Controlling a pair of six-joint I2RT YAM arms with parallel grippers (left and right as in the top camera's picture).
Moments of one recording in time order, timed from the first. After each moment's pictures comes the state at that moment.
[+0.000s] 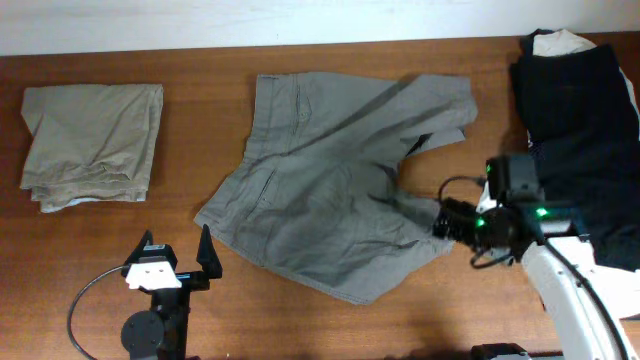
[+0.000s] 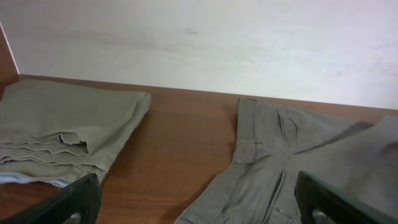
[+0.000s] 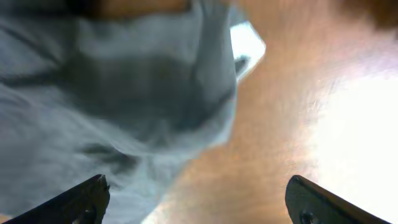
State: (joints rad) left arm 0.15 0.01 0.01 -0.06 0.13 -0.10; right arm 0.01 1.20 0.91 -1.03 -0.14 0.44
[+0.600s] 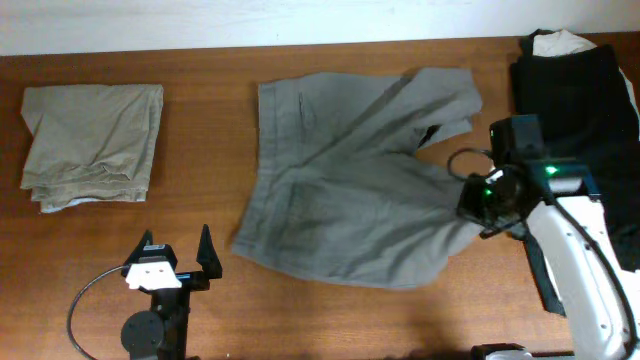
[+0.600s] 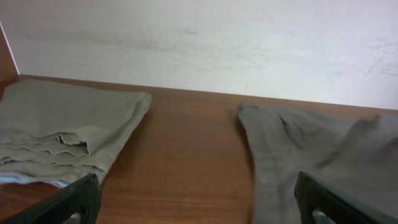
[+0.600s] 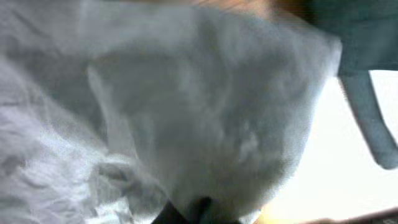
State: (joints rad) left arm 0.15 0.01 0.01 -0.06 0.13 -0.10; right arm 0.01 1.35 1.22 -1.23 0.01 0.46
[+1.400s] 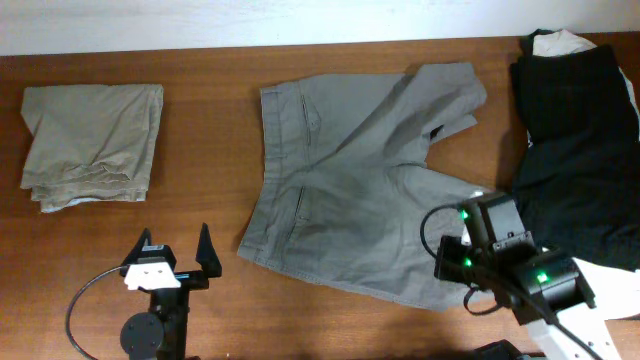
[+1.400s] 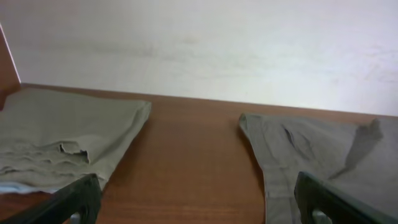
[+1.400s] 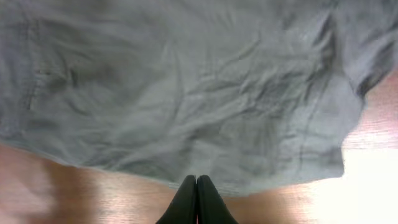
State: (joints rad) left arm 0.15 0.01 0.01 -0.03 0.13 -0.10; right arm 0.29 0.92 0.89 -1.15 -0.04 0.52
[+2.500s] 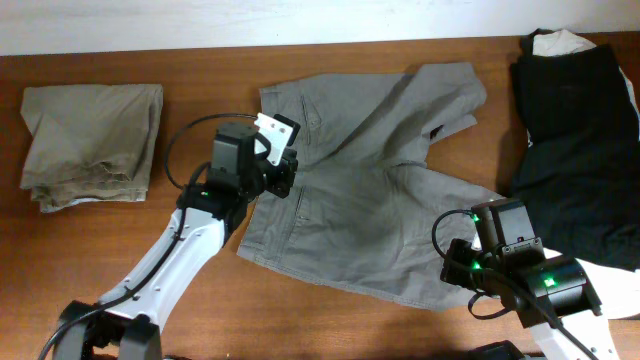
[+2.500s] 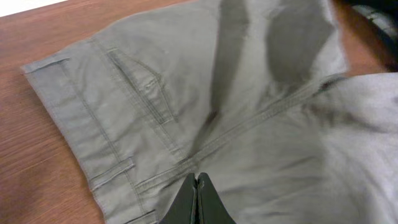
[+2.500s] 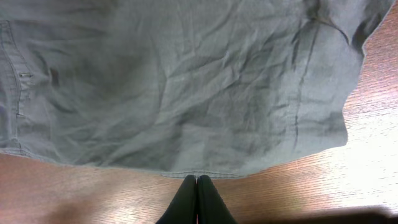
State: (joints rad) left arm -0.32 1.53 0.95 -0.09 0.28 0.08; right arm 0.21 0.90 0.86 -1.17 -0.06 0.57
